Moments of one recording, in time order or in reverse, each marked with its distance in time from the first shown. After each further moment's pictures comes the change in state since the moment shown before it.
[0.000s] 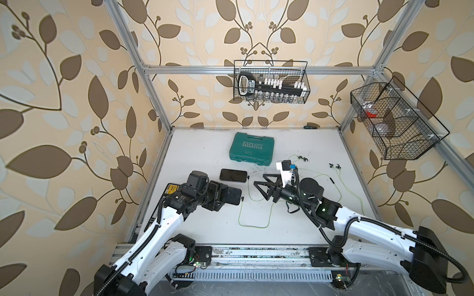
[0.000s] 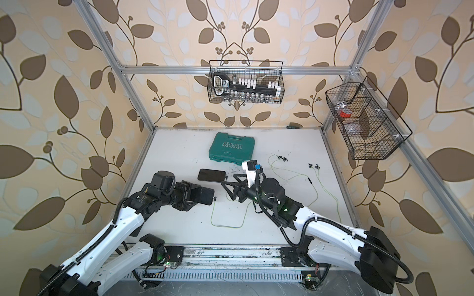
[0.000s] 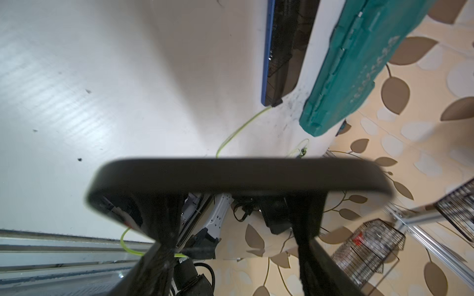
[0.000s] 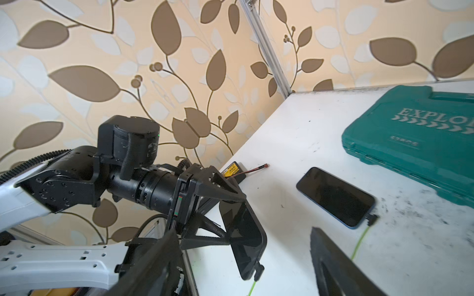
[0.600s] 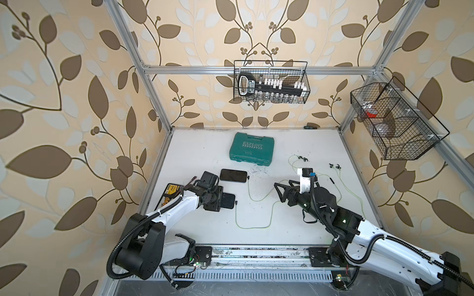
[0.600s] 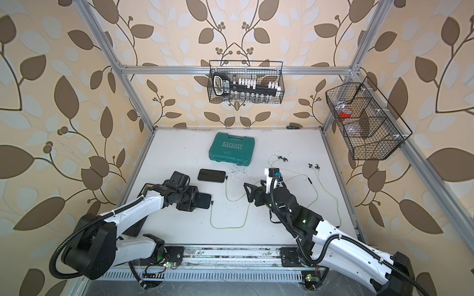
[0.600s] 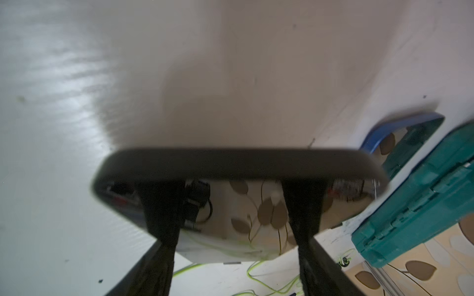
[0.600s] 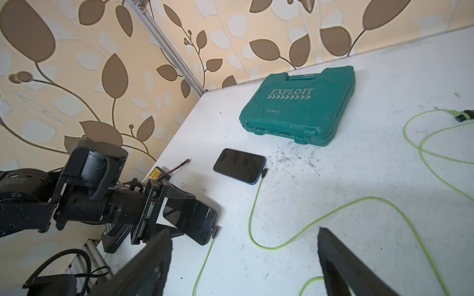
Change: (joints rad) left arm 0.001 0.366 -0.064 0.156 -0.198 -0.089; right arm -0.002 -0.262 -0.058 -0.426 0.348 0.060
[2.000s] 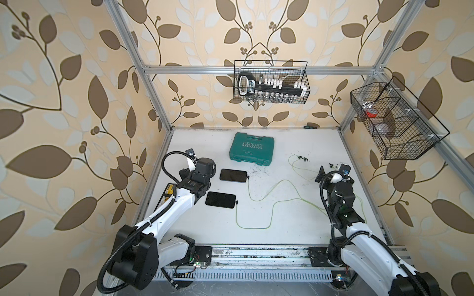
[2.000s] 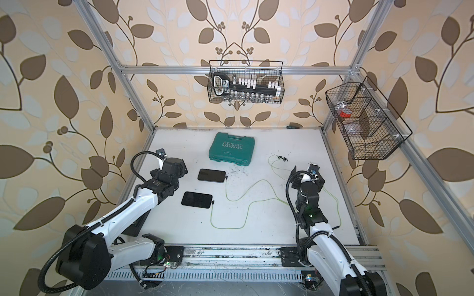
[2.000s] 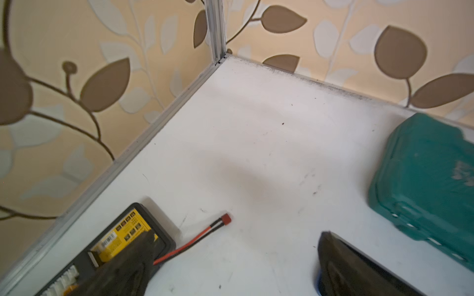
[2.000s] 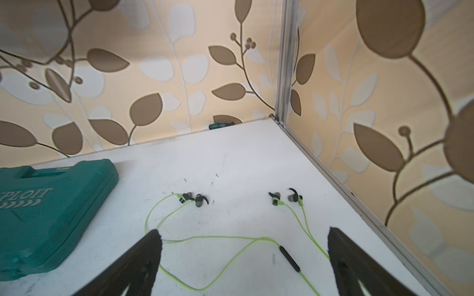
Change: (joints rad) left arm 0.025 -0.070 0.105 0.302 -0.859 1.391; right arm -0.760 0.076 -0.290 0.520 0.146 -0.475
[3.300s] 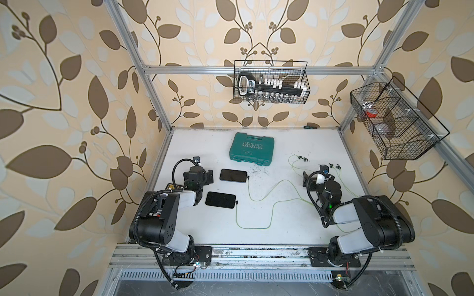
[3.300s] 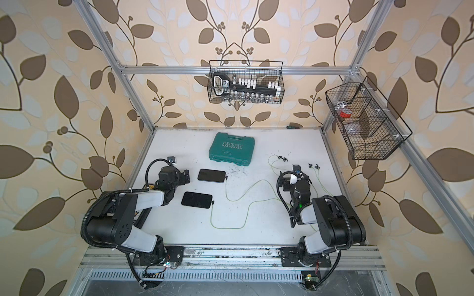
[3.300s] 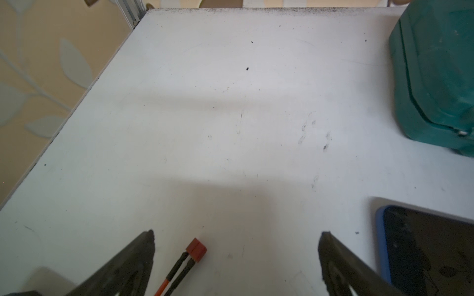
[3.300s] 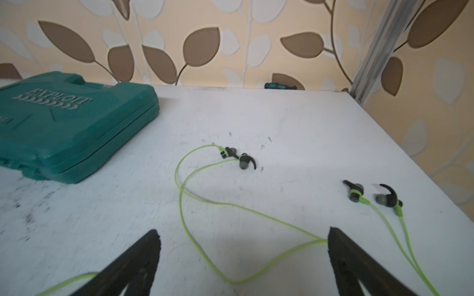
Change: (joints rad) left arm 0.238 0.306 -0.220 0.620 0.480 0.335; right arm -0.064 0.689 -0.036 0.667 -0.334 -0.141
